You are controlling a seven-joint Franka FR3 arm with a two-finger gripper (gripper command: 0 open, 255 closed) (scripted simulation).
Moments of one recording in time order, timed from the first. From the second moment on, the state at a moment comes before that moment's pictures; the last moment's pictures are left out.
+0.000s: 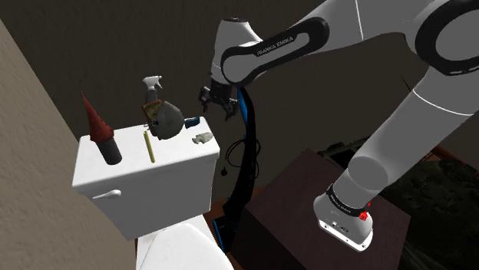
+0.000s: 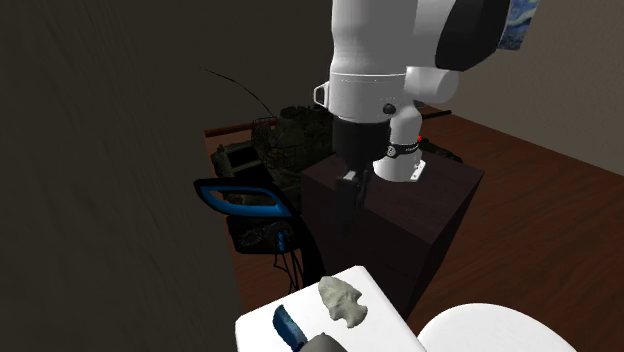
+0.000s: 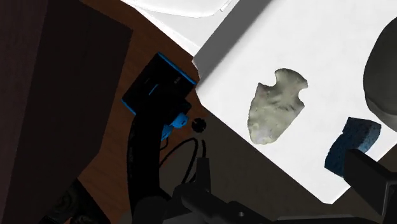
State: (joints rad) arm -0.18 0.00 0.48 -2.21 0.06 2.31 1.42
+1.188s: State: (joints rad) arm -0.06 0.53 0.33 -1.83 -0.18 2.51 1.95
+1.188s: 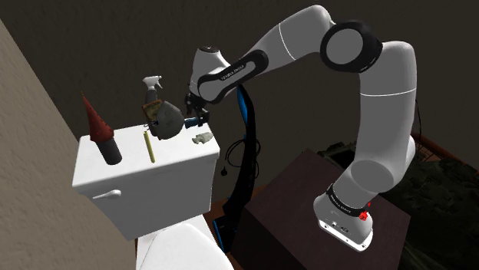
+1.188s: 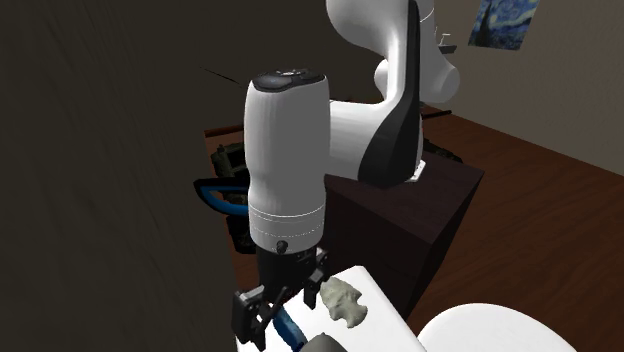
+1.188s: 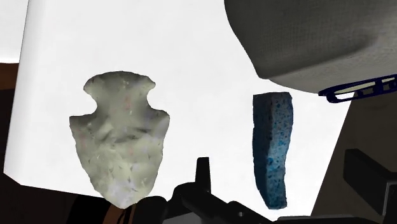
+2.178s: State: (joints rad) arm -0.06 0.54 0.32 -1.83 -0.18 2.52 1.95
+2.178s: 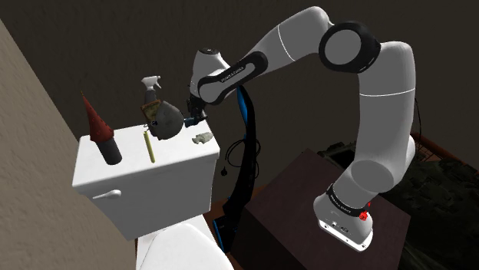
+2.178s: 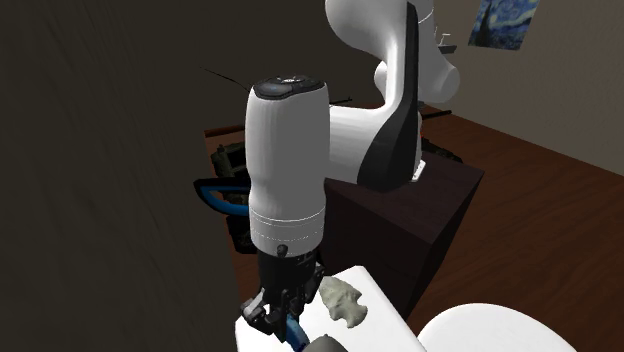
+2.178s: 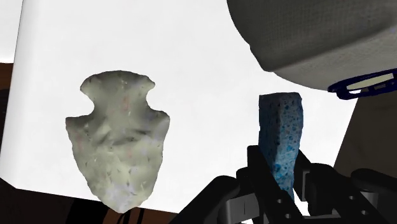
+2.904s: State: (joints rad) arm -0.08 0.45 0.35 -1.81 -0.15 2.42 1.93
